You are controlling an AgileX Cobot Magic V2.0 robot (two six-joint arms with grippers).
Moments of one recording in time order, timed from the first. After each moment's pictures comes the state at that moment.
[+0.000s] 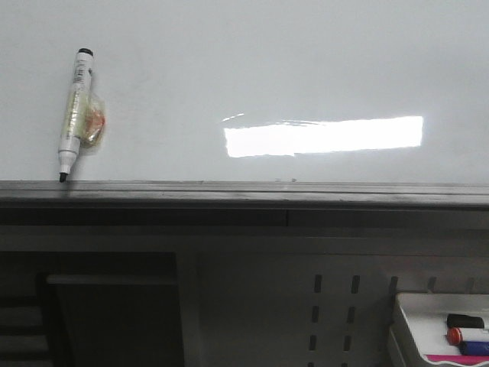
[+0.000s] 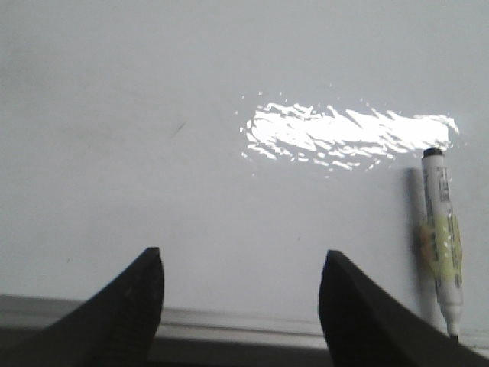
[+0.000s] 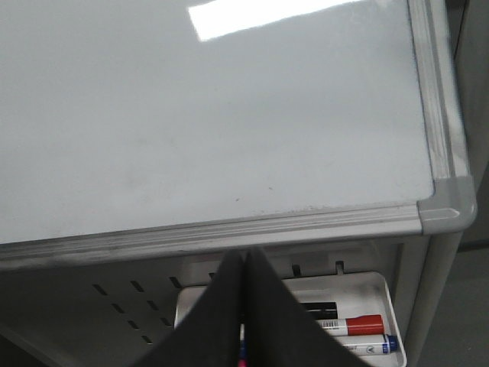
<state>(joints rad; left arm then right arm) -0.06 0.32 -0.18 0.03 0.05 -0.14 -0.05 0.35 -0.24 0.15 0.34 0.00</state>
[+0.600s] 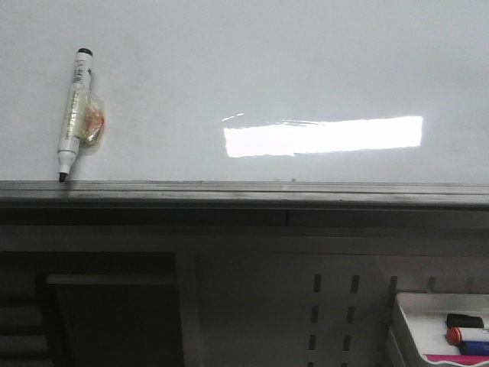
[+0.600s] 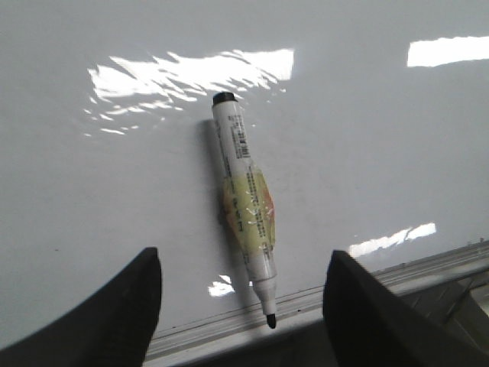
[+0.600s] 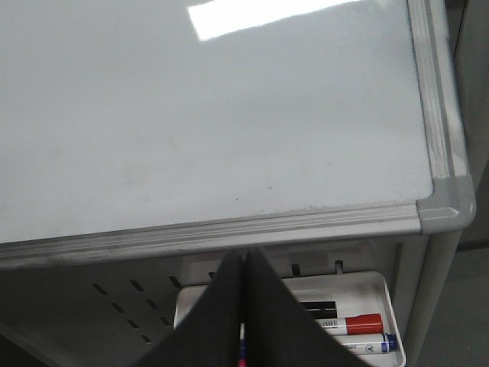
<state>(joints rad) -0.43 0.89 -0.23 0.05 -0.36 -0.17 -0.05 0.35 -0.24 0.15 0.34 0.00</state>
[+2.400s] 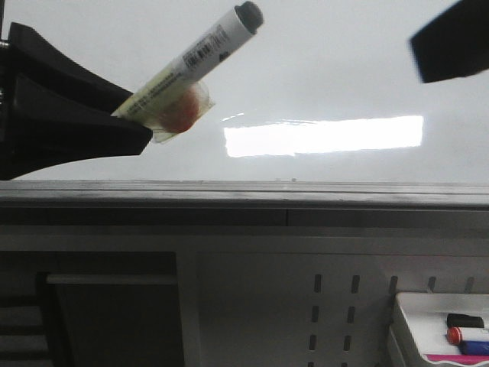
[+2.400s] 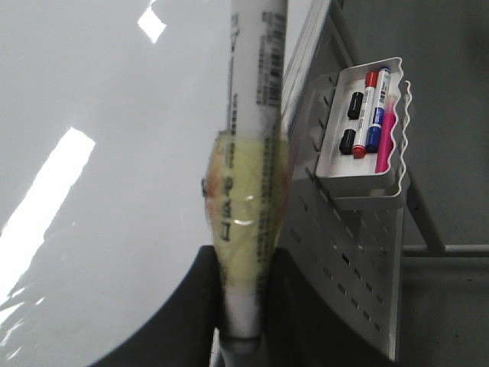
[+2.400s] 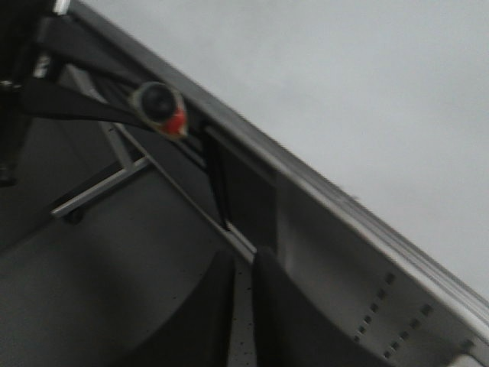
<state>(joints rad) -0.50 1.13 -0.40 1.06 -0.56 -0.19 0.79 0.81 -0.60 0.15 0.35 -0.15</state>
